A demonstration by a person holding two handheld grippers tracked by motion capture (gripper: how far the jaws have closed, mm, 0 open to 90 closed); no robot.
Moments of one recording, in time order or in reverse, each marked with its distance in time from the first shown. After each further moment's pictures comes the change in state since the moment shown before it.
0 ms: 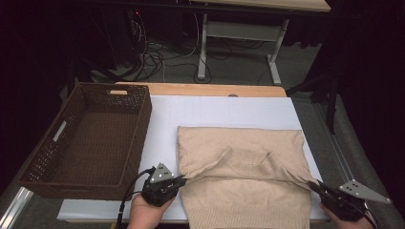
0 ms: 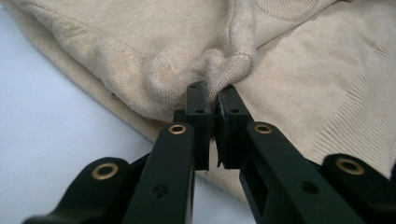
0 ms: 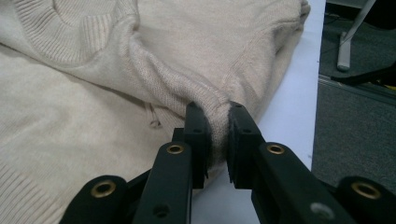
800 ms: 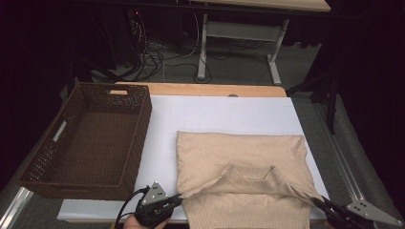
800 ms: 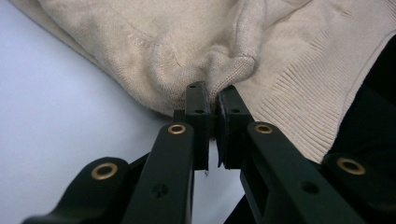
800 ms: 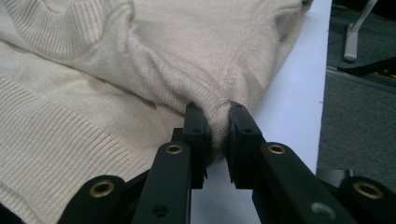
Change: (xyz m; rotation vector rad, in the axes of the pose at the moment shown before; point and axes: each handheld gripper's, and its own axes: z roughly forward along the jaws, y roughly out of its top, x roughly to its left) left arm -0.016 -0.037 -0.013 0.024 -0.049 -0.020; right arm 0.014 -0.026 -0.027 0.014 0.017 0.004
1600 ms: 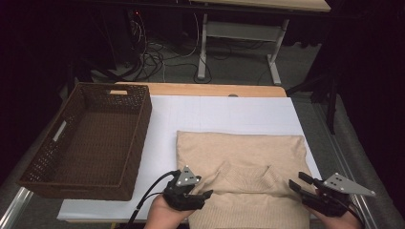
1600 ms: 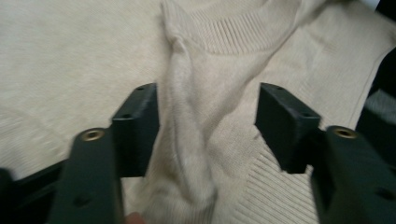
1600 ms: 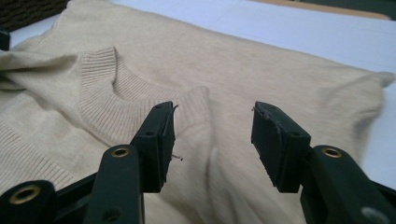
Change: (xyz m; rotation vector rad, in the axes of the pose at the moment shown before) left arm -0.023 0.067 0.053 0.095 -0.028 0.126; right arm 0.034 0.067 0.043 -0.046 0.125 -0.054
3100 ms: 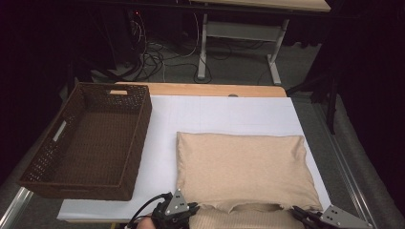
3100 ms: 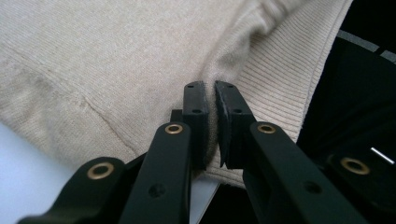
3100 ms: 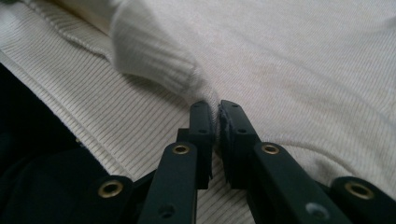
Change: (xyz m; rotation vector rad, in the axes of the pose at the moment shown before) left arm -0.018 -0.058 -0.024 -0.010 -0.021 0.092; right arm 0.030 -0.059 -0.032 0.108 0.066 -0.095
